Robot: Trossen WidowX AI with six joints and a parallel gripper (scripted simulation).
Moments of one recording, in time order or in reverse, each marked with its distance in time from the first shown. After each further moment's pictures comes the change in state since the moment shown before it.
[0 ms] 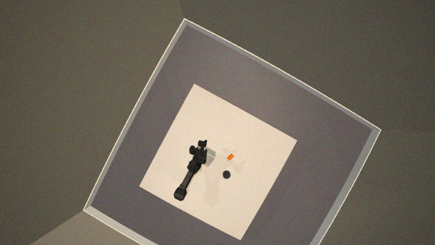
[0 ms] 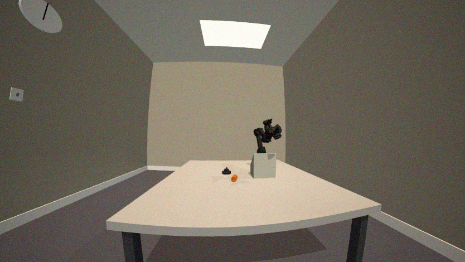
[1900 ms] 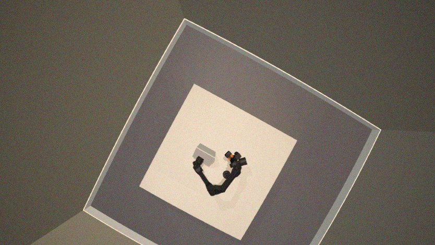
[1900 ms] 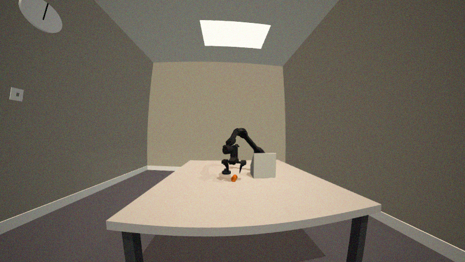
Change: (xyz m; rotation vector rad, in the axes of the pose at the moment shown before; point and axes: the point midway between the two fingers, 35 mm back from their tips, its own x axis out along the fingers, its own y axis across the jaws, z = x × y) arm -0.195 0.121 -0.397 0.763 1.994 0.984
